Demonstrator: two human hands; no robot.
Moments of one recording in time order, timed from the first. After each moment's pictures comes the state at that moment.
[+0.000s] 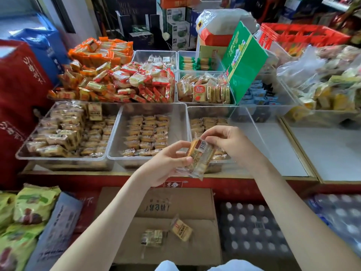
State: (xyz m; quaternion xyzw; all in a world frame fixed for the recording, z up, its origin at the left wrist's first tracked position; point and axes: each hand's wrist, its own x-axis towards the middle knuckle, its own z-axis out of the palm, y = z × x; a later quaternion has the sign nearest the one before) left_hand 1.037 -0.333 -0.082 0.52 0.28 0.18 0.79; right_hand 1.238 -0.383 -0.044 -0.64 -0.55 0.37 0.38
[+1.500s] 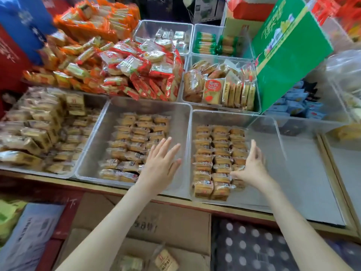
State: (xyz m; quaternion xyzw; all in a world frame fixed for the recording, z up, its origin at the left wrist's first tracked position) left_hand 1.105 -0.217 -0.205 0.84 0.49 0.12 0.20; right_hand 1.384 -0.259 -0.207 -0.83 -0.46 0.30 0.06
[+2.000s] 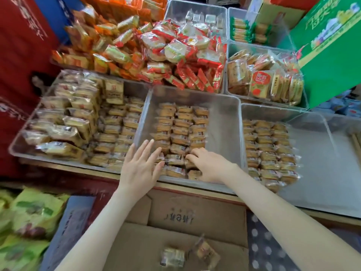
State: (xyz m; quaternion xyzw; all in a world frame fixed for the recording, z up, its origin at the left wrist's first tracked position) left_hand 0.909 -0.187 -0.247 0.84 0.53 0.06 0.06; right_hand 1.145 -0.181 -0.216 -0.50 -0.81 0.21 -0.22
